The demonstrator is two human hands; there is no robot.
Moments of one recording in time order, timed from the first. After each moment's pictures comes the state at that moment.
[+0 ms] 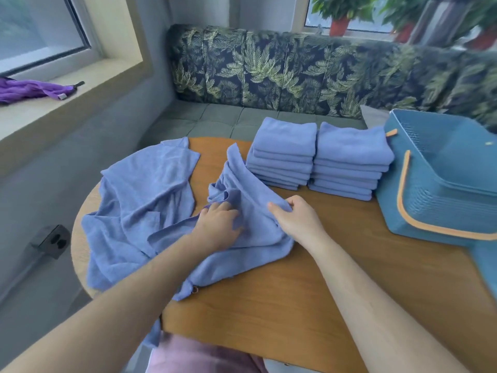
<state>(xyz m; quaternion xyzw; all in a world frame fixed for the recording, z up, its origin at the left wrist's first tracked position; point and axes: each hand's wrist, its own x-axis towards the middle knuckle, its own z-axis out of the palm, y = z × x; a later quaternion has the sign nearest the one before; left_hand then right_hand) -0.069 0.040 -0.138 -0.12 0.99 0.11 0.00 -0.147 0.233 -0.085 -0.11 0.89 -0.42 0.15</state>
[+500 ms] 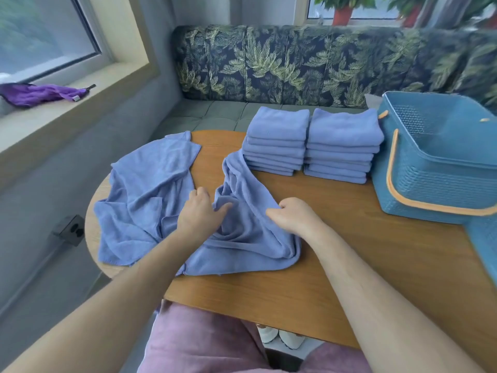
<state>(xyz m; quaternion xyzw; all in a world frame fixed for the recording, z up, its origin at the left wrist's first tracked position) -0.029 0.064 -0.114 -0.32 0.91 0.24 -0.10 -0.137 0.261 -0.098 -0.18 0.91 -0.30 0.21</state>
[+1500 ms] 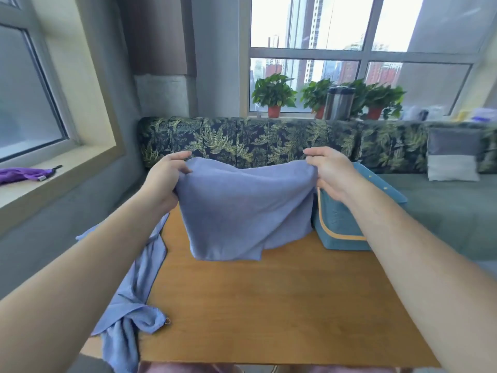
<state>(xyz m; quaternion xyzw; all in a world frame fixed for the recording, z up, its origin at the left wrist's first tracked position) -0.045 0.070 0.096 -0.16 0.62 0.74 -0.23 -0.162 0.372 0.111 -0.08 0.73 -0.68 0.00</state>
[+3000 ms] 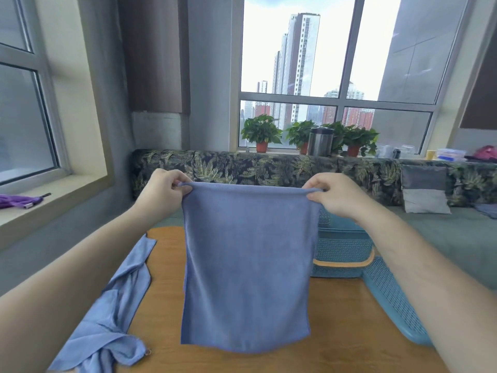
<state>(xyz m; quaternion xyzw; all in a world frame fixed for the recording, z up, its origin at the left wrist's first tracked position) -0.022 0.077 0.127 -0.05 0.90 0.30 -0.32 -0.104 0.436 0.157 -0.22 0.90 -0.35 -0.12</state>
